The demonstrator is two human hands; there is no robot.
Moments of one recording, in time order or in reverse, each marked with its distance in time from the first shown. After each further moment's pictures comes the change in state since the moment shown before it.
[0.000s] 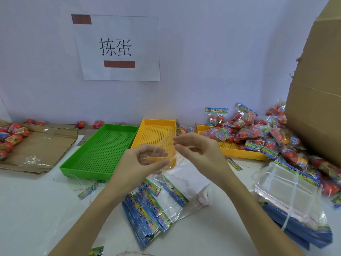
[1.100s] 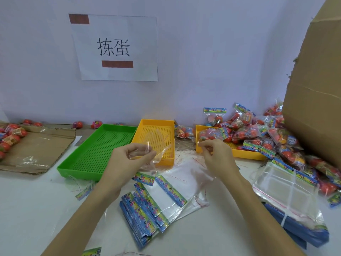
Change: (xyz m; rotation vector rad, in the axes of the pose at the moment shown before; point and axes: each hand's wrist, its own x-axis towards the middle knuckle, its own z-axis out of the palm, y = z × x) left_hand 0.003 0.003 -0.011 0.017 0.197 -0.125; right_hand 0.006 0.049 -0.028 -0.660 0.234 0.200
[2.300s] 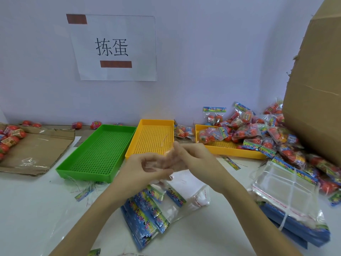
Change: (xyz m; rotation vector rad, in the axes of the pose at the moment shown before) left_hand -0.012 0.000 0.019 -0.050 -0.351 0.032; right_hand -0.030 -0.072 -0.018 0.630 -0.498 -0.059
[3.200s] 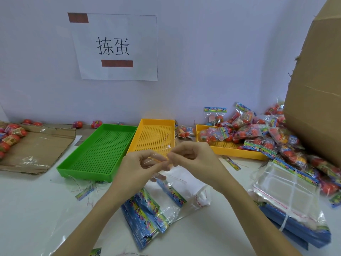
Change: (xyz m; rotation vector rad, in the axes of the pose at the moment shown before) left_hand -0.001 0.000 -0.001 0.145 0.142 0.038; right_hand 0.006 0.013 -0.003 -0.097 0.088 -0.082
